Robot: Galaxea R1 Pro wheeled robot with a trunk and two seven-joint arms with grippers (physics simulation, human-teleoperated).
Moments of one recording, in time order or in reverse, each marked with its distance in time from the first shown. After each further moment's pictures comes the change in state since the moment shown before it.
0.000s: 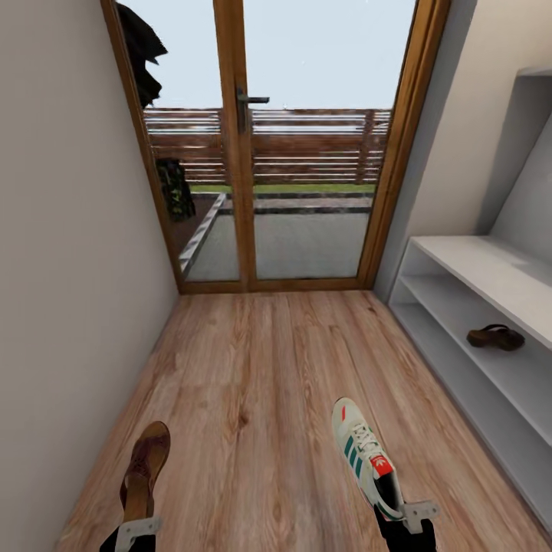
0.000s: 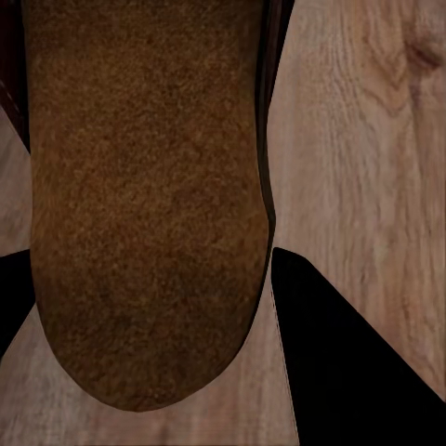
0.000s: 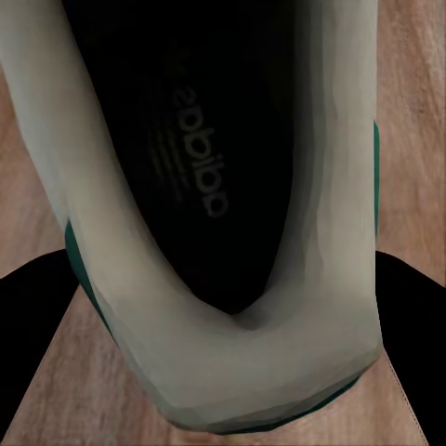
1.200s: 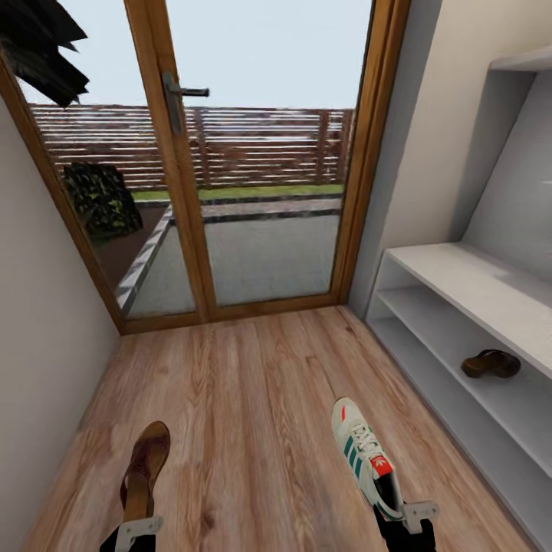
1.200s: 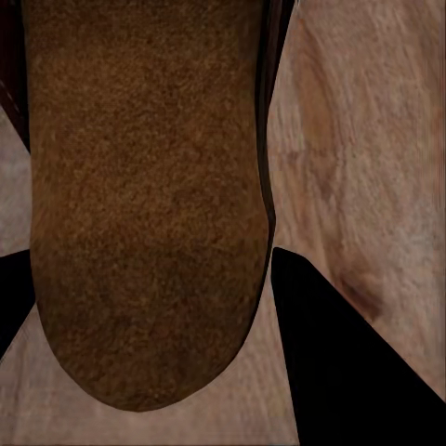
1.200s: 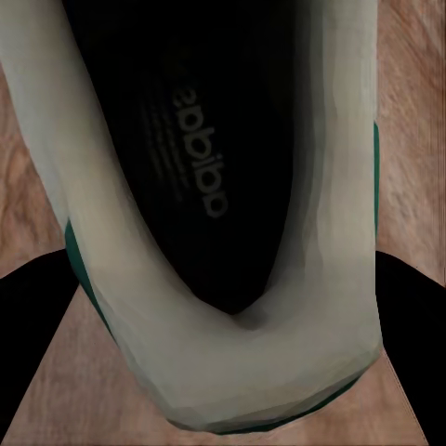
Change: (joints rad) left arm 0.000 0.000 0.000 0.000 0.001 0.000 0.000; right arm 0.000 0.001 0.000 0.000 0.000 0.000 0.000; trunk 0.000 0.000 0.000
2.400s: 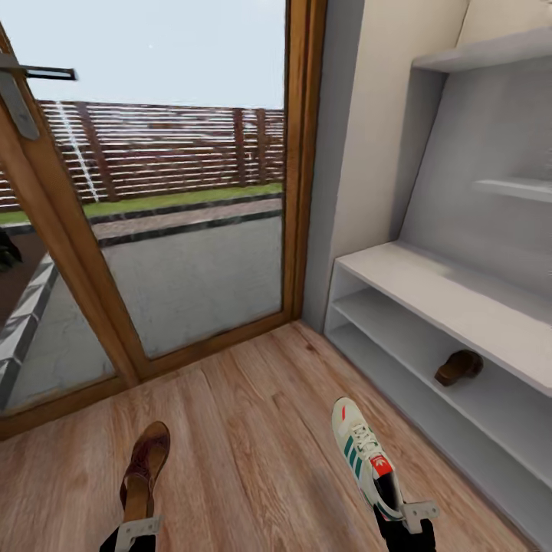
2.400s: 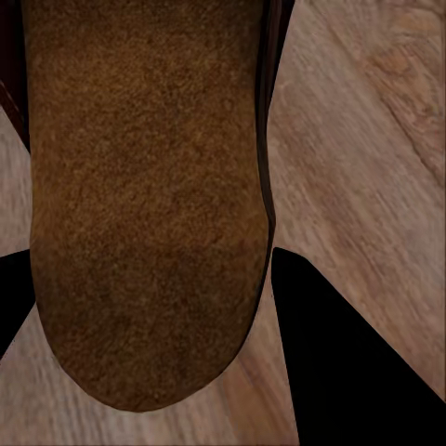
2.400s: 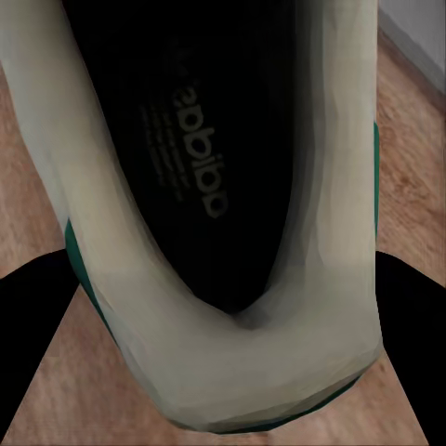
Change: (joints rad) left arm 0.001 0.000 0.000 0.000 0.000 -0.001 0.000; right arm 0.000 0.000 -0.001 0.000 0.000 0.000 0.000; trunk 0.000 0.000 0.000
